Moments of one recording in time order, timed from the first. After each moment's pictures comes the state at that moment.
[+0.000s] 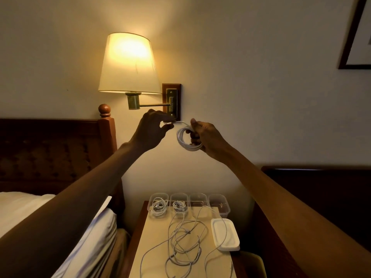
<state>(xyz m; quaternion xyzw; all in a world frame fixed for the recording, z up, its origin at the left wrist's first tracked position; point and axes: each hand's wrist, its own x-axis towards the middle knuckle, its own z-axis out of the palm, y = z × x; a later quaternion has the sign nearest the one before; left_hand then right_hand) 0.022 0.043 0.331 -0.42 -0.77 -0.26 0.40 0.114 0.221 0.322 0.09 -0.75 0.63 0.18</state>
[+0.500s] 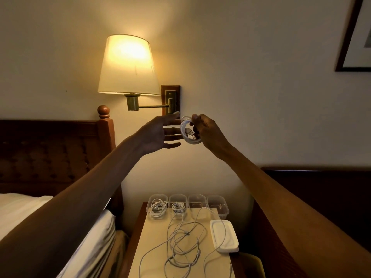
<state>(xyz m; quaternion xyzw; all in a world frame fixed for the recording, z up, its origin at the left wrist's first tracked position) 0.061 0.050 0.349 -0.27 -0.63 -0.70 -0.22 0.110 0.226 0.330 0.08 -0.82 0.49 0.29</state>
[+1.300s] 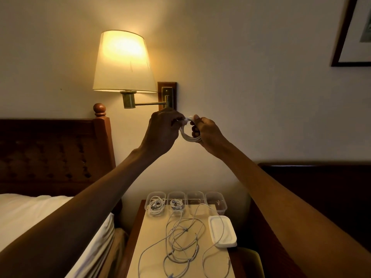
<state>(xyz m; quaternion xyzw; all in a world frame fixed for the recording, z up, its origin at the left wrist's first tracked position) 0.069 0.074 0.330 -0.44 -0.71 -0.34 0.43 0.109 0.231 0.323 0.05 -0.72 0.66 0.22</state>
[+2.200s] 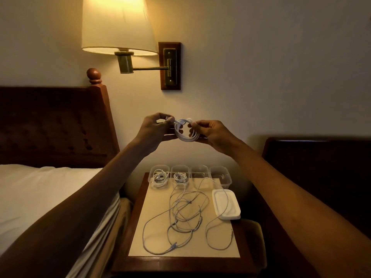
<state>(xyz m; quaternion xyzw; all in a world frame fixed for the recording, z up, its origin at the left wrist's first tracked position) 0.035 0.061 0.244 -0.24 -0.64 -0.73 -0.09 0.092 0.254 0.230 0.06 -0.75 0.65 0.10</state>
